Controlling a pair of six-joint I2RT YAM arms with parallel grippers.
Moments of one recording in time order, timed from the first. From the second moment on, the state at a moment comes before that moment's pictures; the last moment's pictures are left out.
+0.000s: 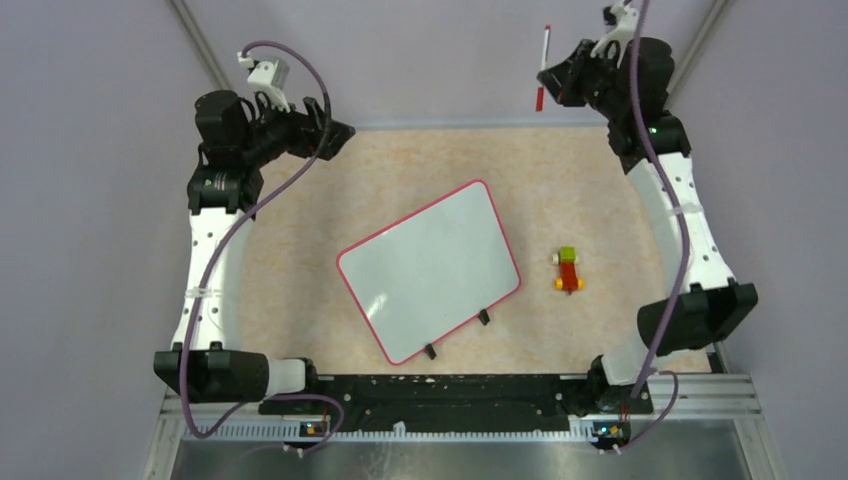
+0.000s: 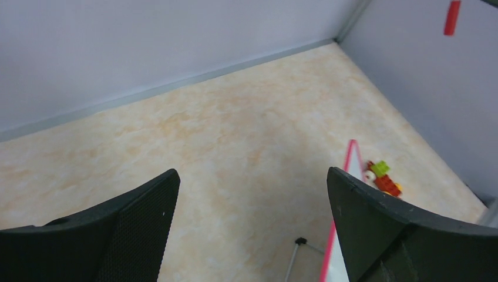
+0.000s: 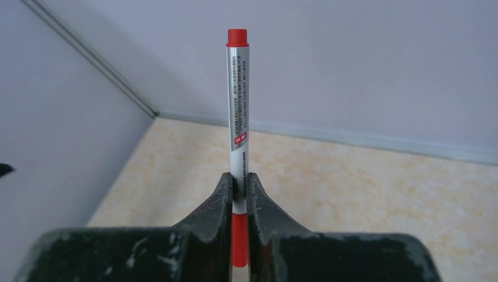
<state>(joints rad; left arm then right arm) 0.02 1.32 1.57 -0.44 0.59 -0.16 0.17 1.61 1.84 -0.39 -0.27 0.30</state>
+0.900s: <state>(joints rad) -0.48 1.51 1.61 -0.20 0.72 -0.35 0.62 1.45 1.87 -0.52 0.12 0.65</state>
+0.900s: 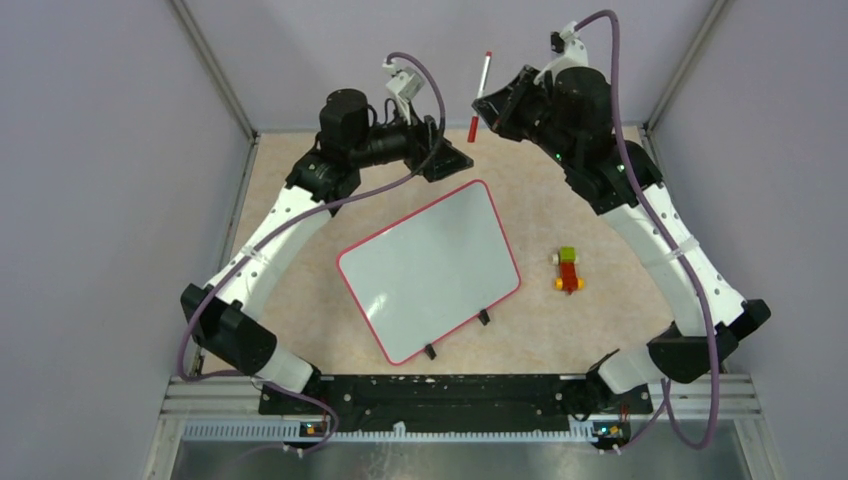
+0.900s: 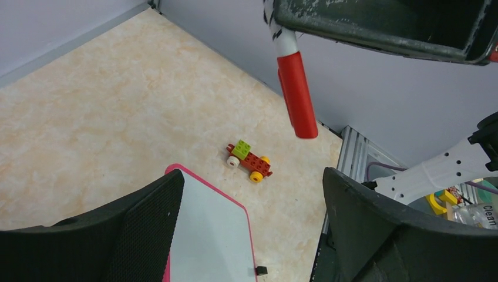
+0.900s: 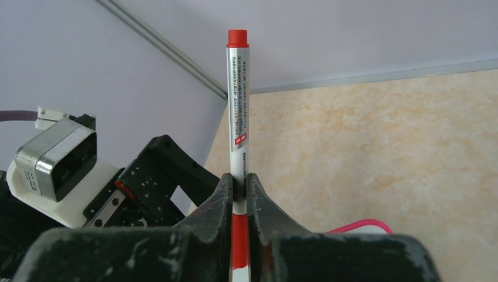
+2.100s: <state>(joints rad) -0.41 1.44 1.65 -0.47 0.70 0.13 0.20 1.30 1.64 -0.56 -0.61 0.30</state>
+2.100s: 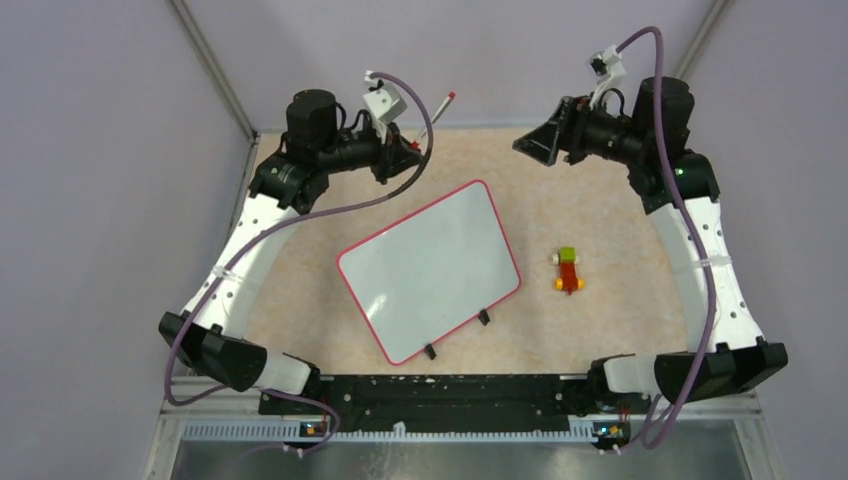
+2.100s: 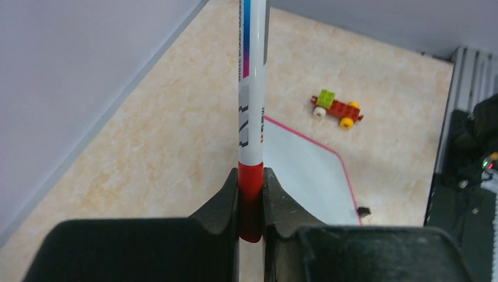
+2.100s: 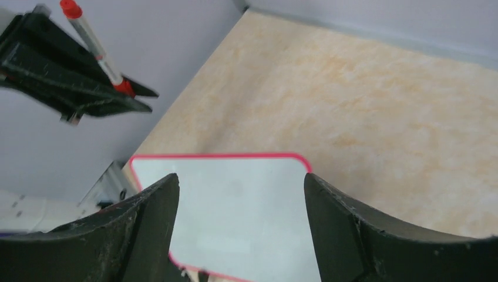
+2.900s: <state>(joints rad) -0.66 1.42 1.67 -0.94 0.54 0.75 0.38 1.33 1.59 -0.69 -1.00 0.23</state>
